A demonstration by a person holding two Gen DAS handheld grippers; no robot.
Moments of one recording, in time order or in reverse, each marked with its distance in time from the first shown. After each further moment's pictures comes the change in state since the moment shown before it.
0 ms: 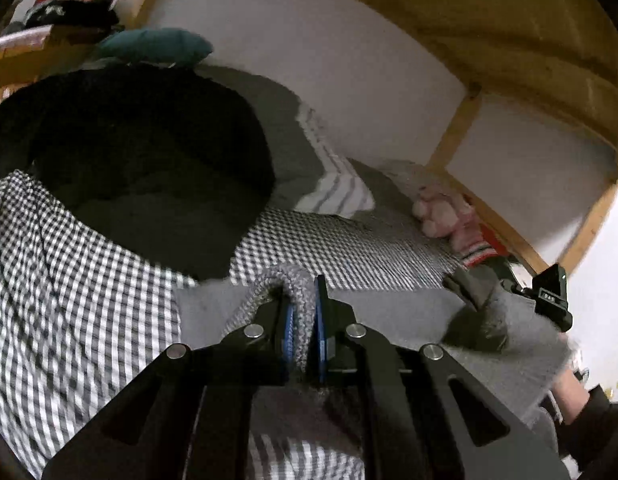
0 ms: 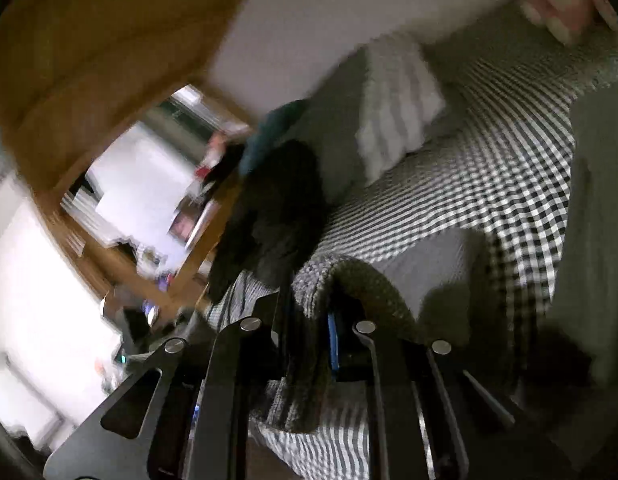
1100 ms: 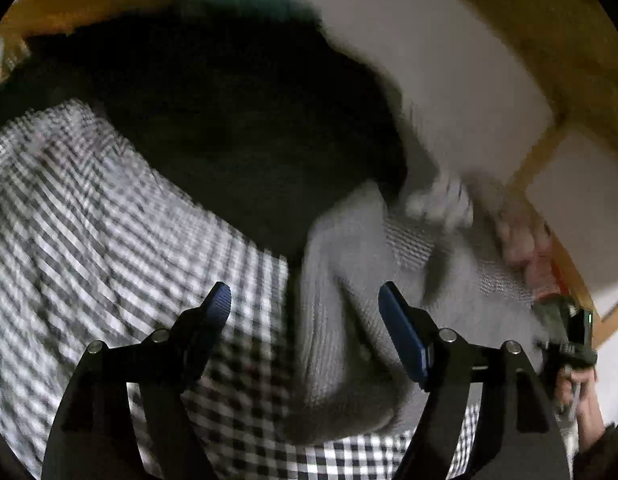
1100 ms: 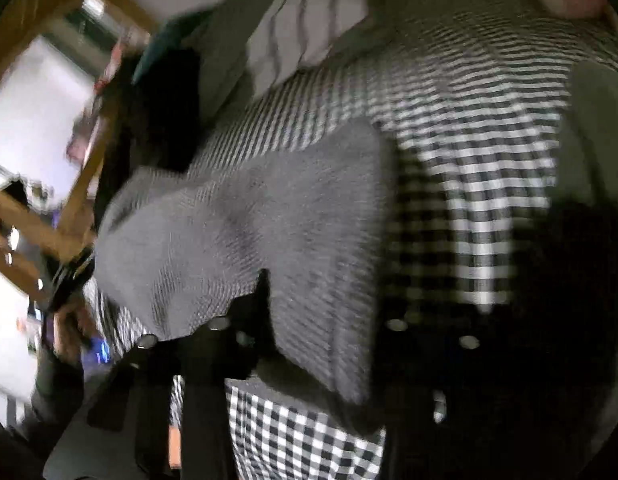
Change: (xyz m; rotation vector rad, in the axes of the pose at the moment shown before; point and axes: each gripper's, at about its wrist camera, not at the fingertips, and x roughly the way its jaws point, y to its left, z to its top) left arm 0.013 0.098 -0.010 -0.148 -0.034 0.227; right arm 0.041 -0.062 0.026 -0.098 0.273 -0.390
